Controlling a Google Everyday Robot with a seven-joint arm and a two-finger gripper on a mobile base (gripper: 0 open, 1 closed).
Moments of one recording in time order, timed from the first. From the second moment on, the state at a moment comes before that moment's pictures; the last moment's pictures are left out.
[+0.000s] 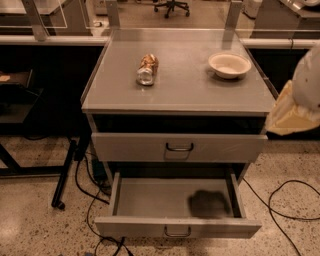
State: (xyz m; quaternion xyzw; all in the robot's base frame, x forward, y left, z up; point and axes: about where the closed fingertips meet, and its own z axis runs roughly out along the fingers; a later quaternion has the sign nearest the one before) arm 0.425 -0.218 0.953 -0.60 0.78 -0.03 0.15
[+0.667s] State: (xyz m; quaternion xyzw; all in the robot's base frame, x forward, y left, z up) arm 0.359 -0.215 0.810 -0.60 0.80 0.05 0.06
